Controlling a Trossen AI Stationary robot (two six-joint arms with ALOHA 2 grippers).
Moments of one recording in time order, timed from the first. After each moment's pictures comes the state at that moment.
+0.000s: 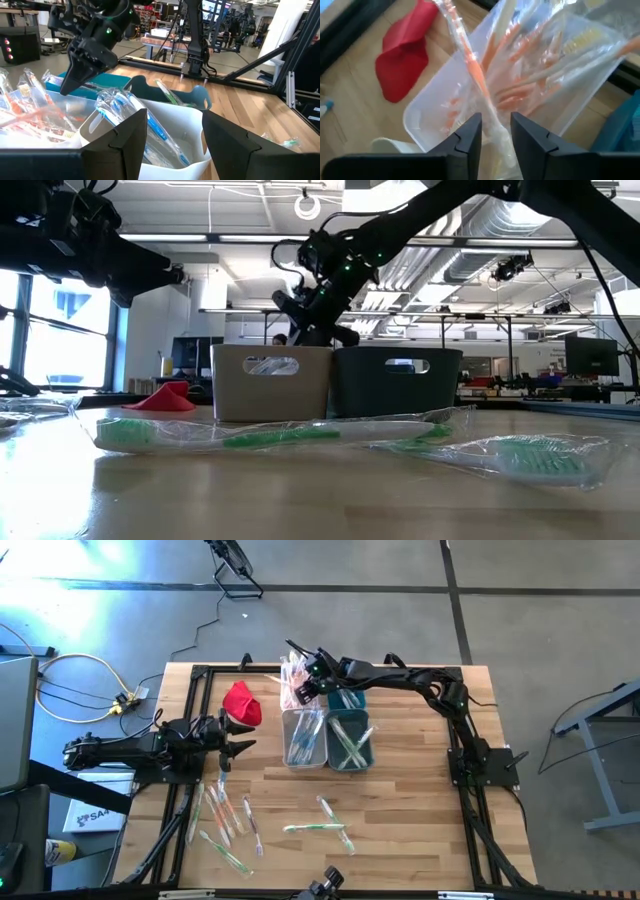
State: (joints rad) left arm 0.08 0.11 0.08 0.05 -0.12 -0.14; right arm -0.44 2.16 1.72 -0.35 0.00 0.47
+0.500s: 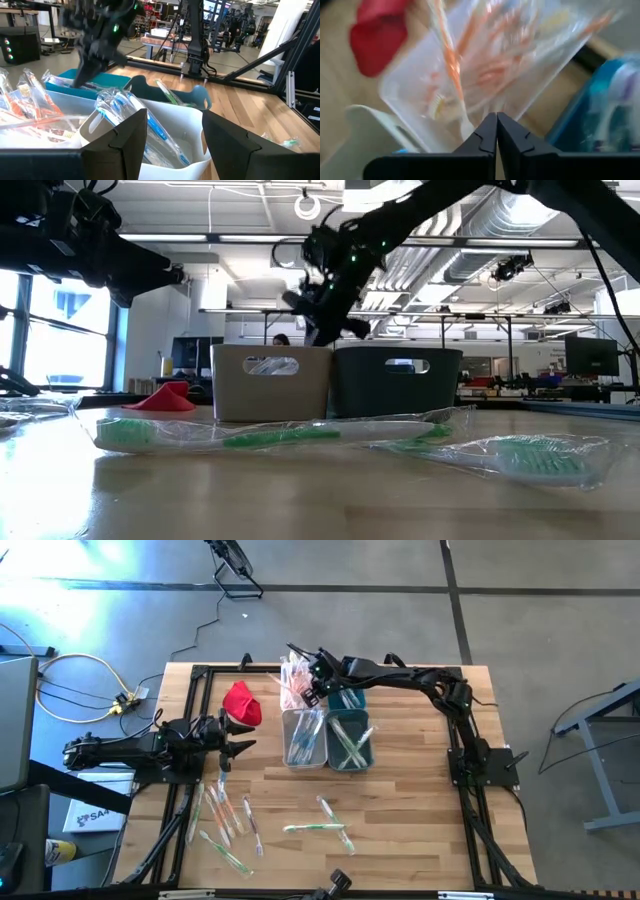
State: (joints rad) left arm 0.08 0.11 0.08 0.05 -0.12 -0.14; right arm -0.43 2.11 1.72 -0.50 0.05 0.40
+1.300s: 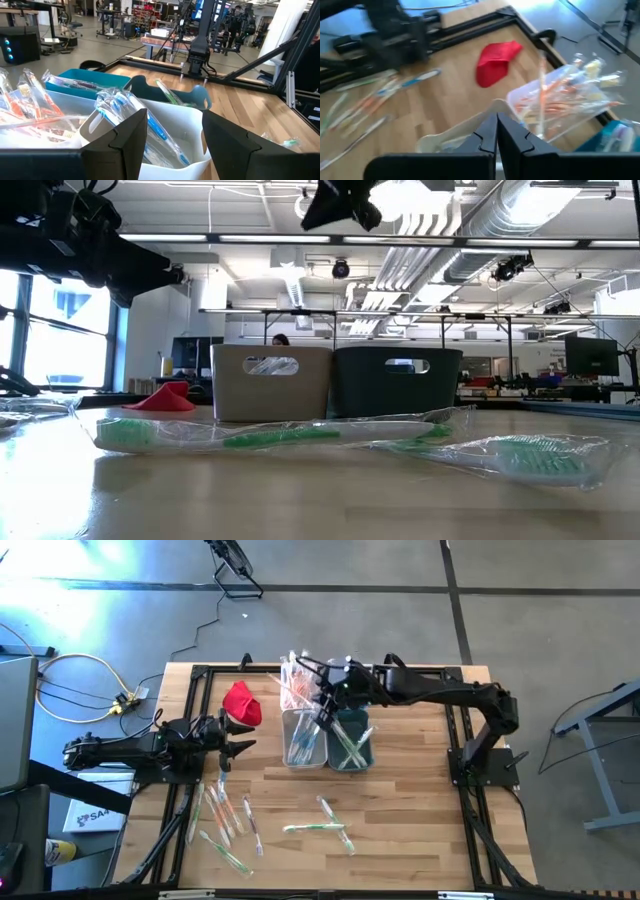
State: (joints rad) left arm 0.08 0.11 0.08 0.05 -0.12 -0.14; right arm -0.17 1.74 1.72 -0.62 0.12 0.24
